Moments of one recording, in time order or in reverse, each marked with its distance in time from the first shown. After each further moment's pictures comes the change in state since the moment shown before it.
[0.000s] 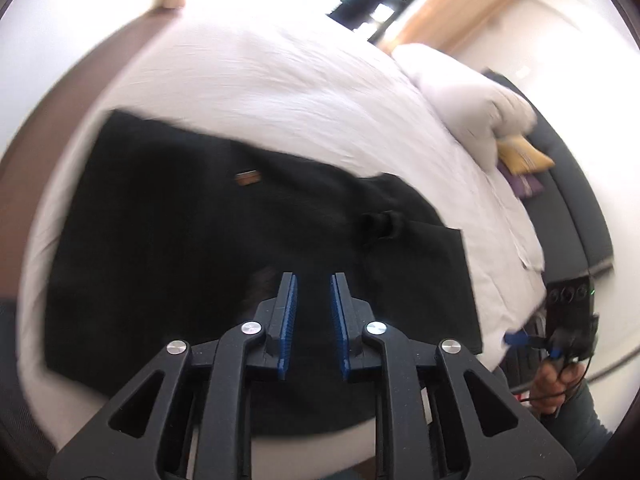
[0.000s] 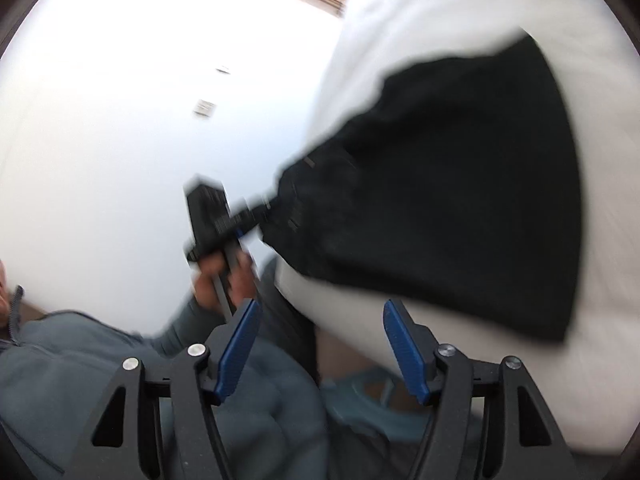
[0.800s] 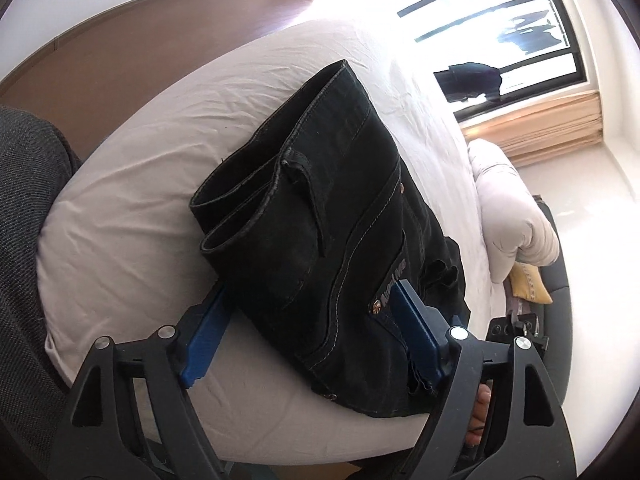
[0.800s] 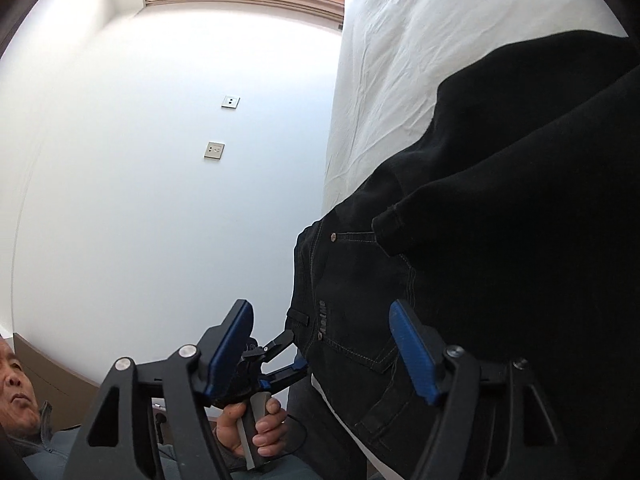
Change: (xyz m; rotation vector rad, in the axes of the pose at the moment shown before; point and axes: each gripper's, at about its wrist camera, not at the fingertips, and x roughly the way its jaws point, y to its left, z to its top) left arm -0.017 0.093 -0.047 -0.502 -0.077 -0.019; right arm 0.133 -0.034 0.080 0.152 -0.049 0.118
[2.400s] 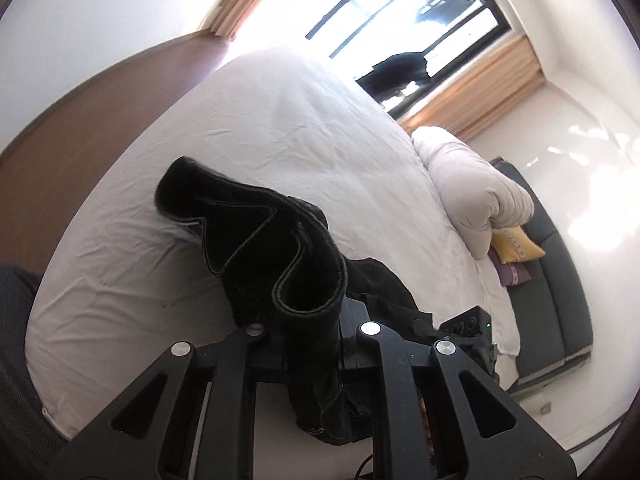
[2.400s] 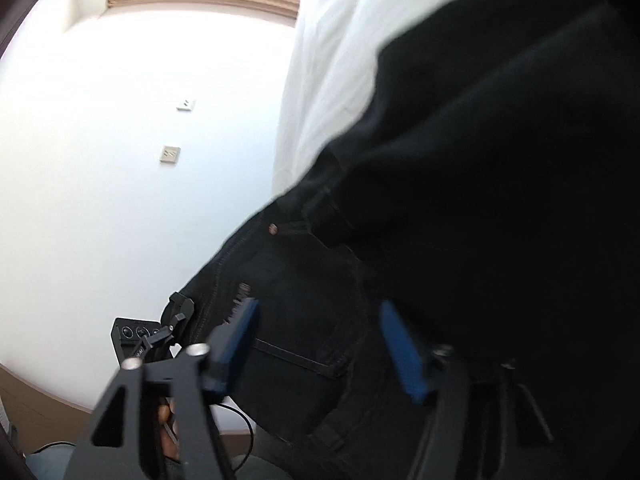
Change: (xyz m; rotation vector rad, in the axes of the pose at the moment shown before) left arm -0.022 -0.154 0.012 0.361 -0.113 -0.074; right arm -0.030 -0.018 -0.006 0.043 -0.055 -0.116
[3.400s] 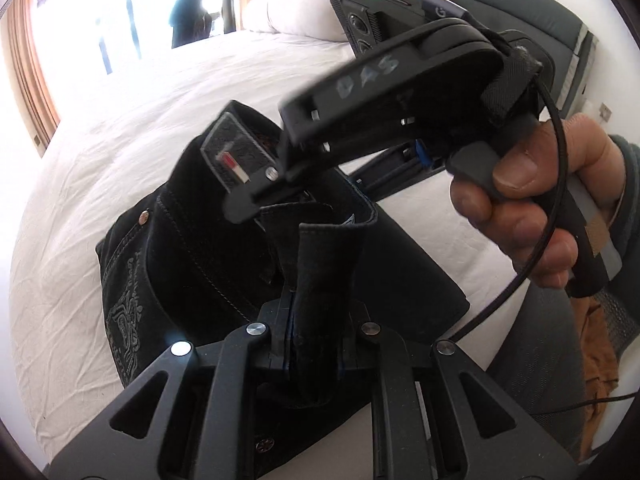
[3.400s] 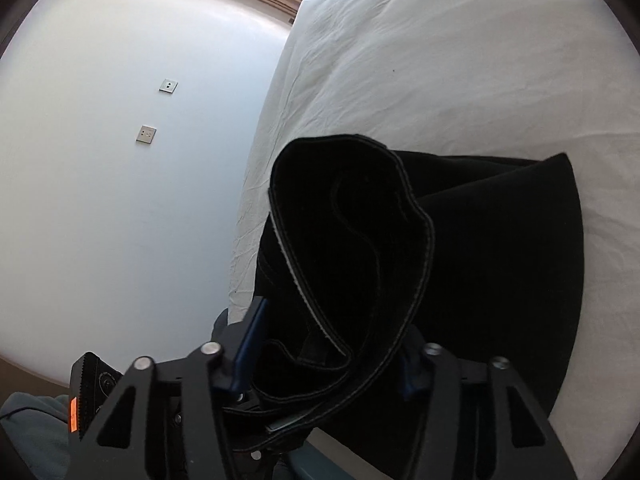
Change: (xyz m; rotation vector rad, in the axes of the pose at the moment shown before) left arm 0.152 -0.243 -0.173 0.924 0.273 0.056; right arm -0.112 0.005 0.030 -0.142 0.083 -0.238
